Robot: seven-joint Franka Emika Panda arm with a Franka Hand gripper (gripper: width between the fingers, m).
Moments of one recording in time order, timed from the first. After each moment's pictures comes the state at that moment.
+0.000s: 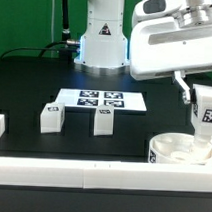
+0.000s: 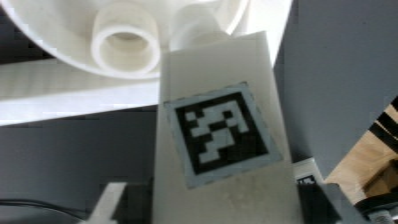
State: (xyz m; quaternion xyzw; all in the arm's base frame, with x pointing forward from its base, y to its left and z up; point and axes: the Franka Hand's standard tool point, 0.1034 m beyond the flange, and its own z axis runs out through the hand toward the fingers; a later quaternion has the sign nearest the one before) arm 0.625 0.103 0.109 -0.95 0.03 -0.30 0.07
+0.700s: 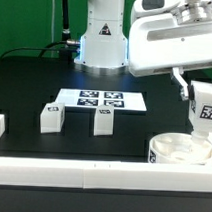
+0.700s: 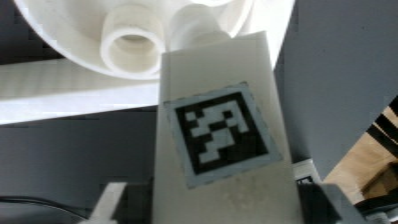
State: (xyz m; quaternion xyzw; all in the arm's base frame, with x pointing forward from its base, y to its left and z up) arm 0.620 0.103 0.114 -0.95 0.02 -0.30 0.07
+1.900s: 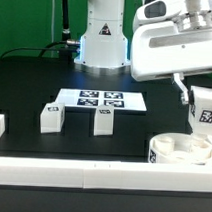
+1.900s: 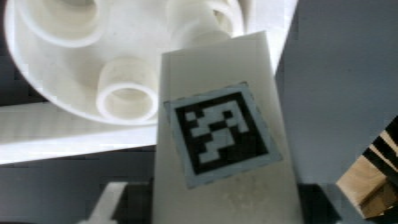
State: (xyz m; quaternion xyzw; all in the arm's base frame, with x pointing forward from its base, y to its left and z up) arm 0.602 0.114 0.101 -0.96 0.01 -0.29 0.07
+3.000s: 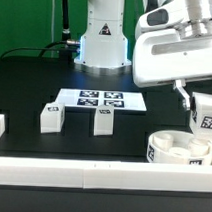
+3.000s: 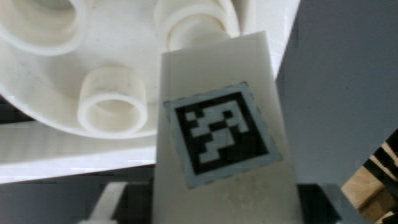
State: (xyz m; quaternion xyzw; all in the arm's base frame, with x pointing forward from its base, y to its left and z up) arm 0.599 0.115 0.090 -0.96 0.01 -0.28 0.07
